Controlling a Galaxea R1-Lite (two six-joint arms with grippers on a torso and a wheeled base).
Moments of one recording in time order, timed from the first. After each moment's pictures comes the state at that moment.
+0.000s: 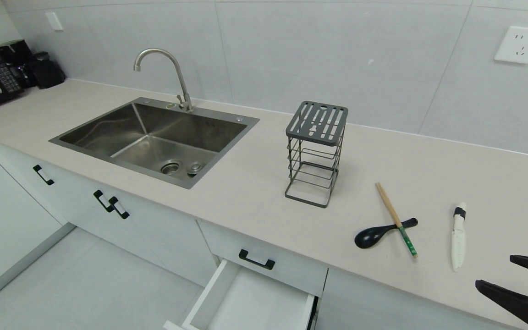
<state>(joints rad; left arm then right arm) 0.00 0.00 0.00 0.00 0.01 -0.03 0.09 0.99 -0.31 -0.27 0.35 -0.10</state>
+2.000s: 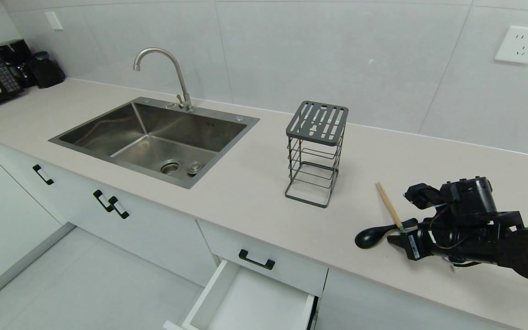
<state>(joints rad) 0.00 0.00 0.00 0.00 0.01 -0.03 0.27 1.85 -0.71 -0.47 0.06 -0.07</state>
